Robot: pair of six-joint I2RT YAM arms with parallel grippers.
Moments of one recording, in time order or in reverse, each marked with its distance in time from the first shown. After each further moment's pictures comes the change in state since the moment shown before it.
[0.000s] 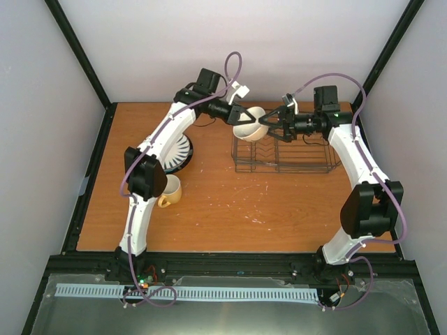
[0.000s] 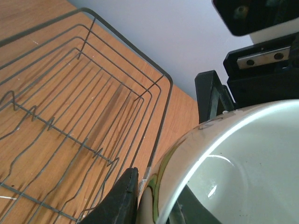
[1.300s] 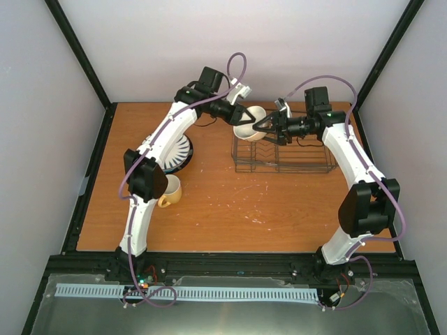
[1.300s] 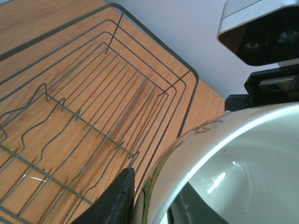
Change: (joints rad) left arm -0.035 -0.015 0.048 -0.083 -0.171 0.022; right arm 0.056 0.014 0.019 -0.064 0.054 0.017
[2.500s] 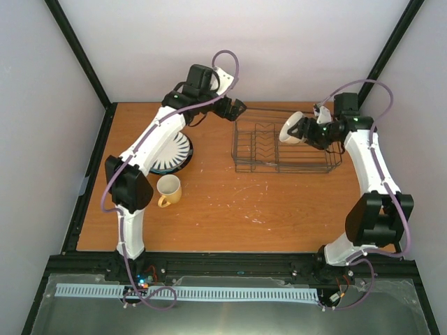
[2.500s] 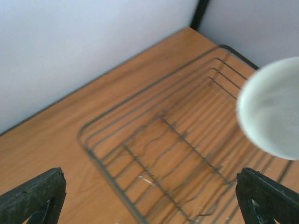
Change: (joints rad) left arm 0.008 -0.211 -0.262 0.241 -0.464 0.004; right arm -0.196 -0.072 -0.056 -0.119 0.504 -0.123
